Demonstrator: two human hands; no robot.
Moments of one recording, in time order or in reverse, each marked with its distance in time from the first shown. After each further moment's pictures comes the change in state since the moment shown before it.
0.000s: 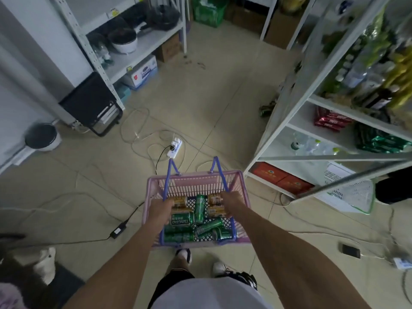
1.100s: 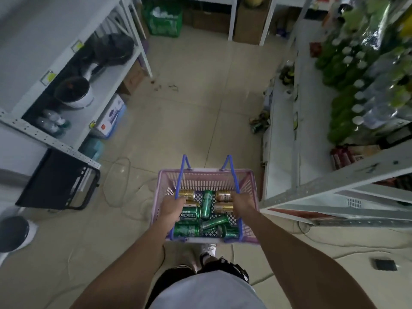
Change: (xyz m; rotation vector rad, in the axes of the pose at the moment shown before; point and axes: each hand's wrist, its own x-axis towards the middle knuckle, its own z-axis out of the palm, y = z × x) left_hand 0.271 0.385 0.052 0.215 -0.178 0.122; right_hand 0.249 -0.306 -0.069 0.288 0.161 0.078
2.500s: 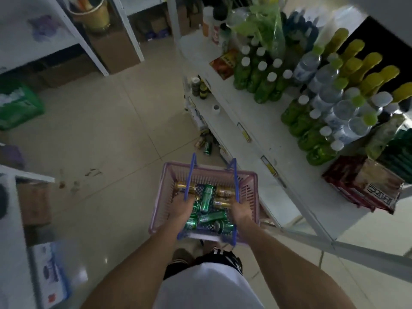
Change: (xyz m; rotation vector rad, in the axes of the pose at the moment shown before) left_hand 0.278 0.457 0.146 0.674 -0.437 0.340; right_hand 0.259 -0.273 -0.053 0.729 0.394 0.395
